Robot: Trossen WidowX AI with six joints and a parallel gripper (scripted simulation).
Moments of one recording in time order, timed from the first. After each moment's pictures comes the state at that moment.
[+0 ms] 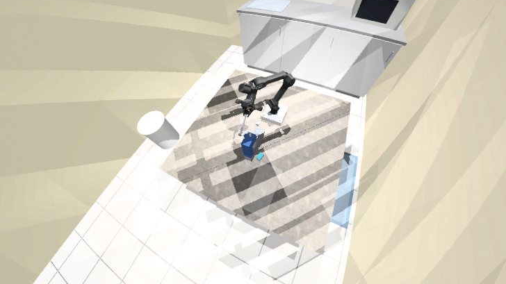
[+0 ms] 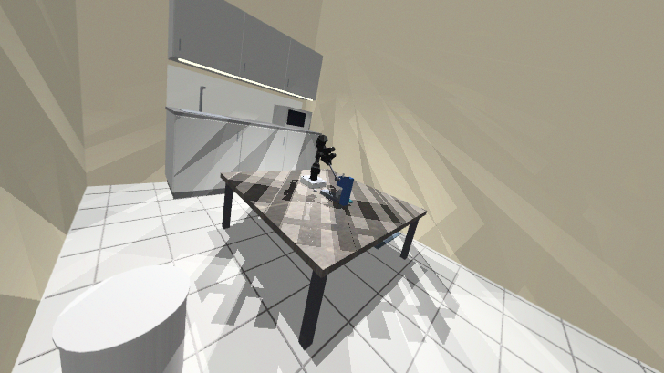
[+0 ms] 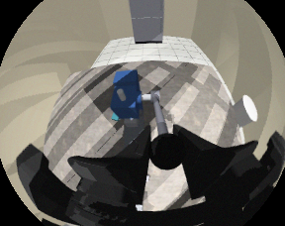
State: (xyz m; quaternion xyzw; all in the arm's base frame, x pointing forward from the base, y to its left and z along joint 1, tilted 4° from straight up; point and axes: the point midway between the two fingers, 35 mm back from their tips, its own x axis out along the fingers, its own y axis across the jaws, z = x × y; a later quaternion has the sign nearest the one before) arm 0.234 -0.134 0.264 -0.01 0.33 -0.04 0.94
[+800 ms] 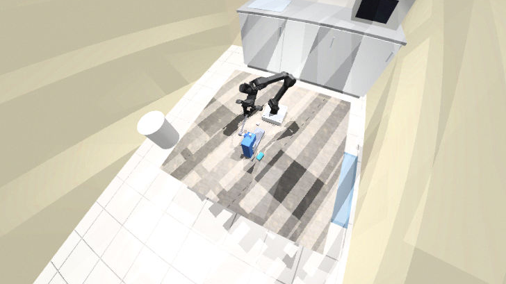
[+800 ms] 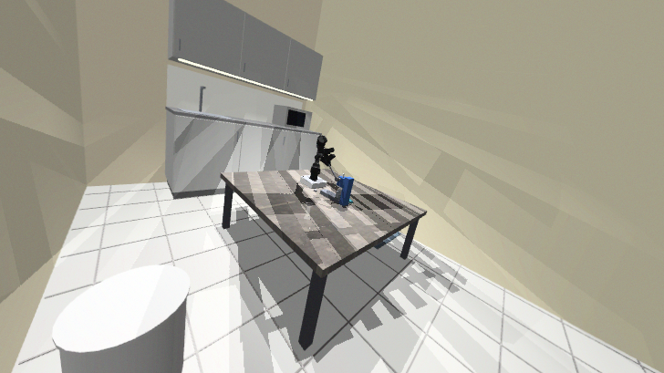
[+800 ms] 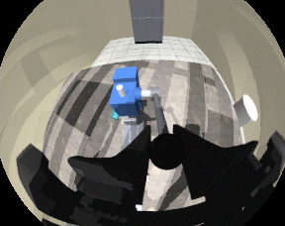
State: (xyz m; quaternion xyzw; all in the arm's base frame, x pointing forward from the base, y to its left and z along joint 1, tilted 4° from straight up) arm 0.229 -0.133 0.255 -0.01 0.33 -0.04 0.94
